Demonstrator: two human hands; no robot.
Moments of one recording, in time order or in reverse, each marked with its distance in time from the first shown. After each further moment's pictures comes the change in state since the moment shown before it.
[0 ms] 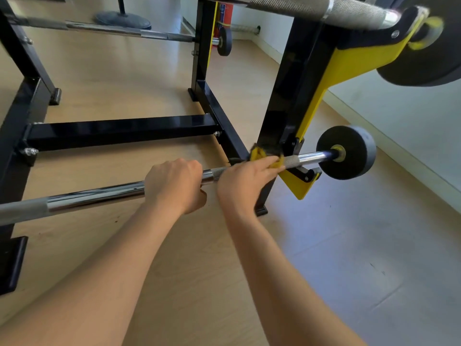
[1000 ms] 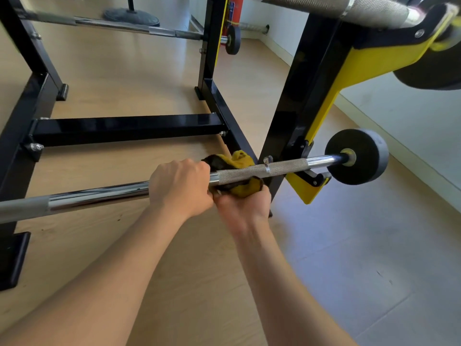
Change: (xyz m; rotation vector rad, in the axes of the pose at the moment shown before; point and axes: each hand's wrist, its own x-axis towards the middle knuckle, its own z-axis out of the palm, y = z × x) left_hand 0.000 0.001 -0.005 -0.006 0.021 0.005; right_hand 0.003 0.014 -0.014 1.357 -0.599 0.662
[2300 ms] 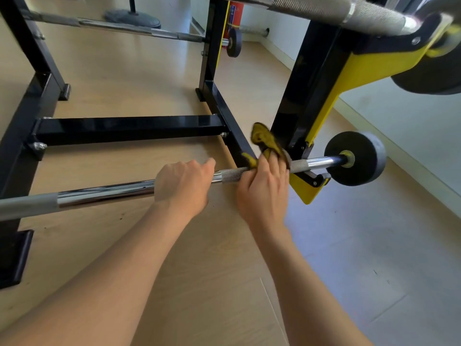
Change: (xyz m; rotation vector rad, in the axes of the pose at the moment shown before) left_hand -0.005 -0.001 0.002 0.072 0.054 0.026; right_hand 0.000 -0.022 -0.014 -2.156 0.250 -1.050
